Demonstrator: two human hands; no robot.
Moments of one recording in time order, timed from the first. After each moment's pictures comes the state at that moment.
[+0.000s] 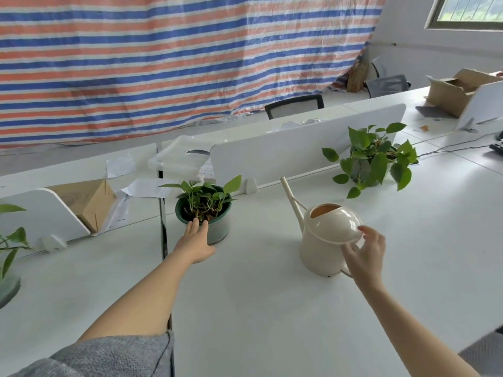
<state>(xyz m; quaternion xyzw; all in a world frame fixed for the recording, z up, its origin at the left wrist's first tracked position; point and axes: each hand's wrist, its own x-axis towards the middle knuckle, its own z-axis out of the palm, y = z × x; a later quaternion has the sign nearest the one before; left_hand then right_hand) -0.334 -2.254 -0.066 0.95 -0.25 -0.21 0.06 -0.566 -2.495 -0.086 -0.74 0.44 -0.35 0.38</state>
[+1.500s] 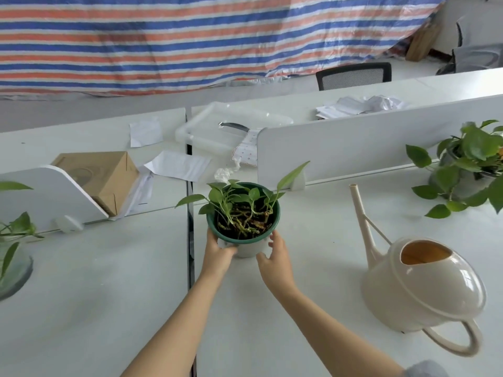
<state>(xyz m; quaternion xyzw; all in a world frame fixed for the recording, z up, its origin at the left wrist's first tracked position) -0.284 -2.252 -0.114 0.73 -0.01 -0.18 0.66 -0.348 -2.350 -0.123 -0.78 0.27 -0.06 0.57</state>
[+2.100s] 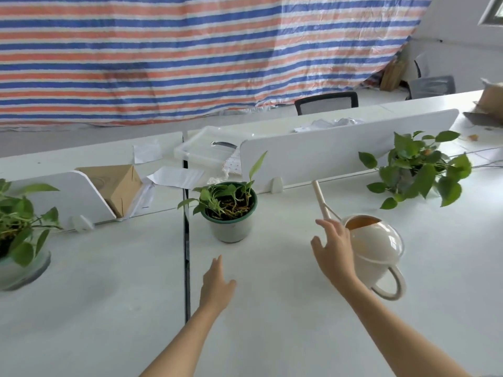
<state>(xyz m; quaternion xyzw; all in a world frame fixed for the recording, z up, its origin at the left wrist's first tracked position) -0.395 -2.221 -0.132 0.90 -0.10 -0.22 0.36 -0.489 -2.429 -0.056 -0.87 0.29 -0.23 0.32</state>
